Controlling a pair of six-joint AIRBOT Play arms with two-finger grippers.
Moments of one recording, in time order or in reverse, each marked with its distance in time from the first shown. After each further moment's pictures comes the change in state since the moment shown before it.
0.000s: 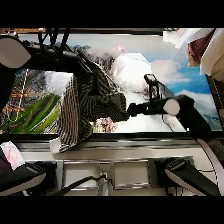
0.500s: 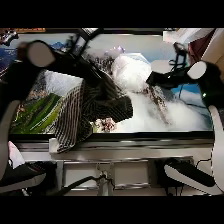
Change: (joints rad) left arm -0.028 -0.074 -0.006 -0.034 -0.010 0.046; right arm -0.343 -0.263 0.385 0.051 0.103 -0.173
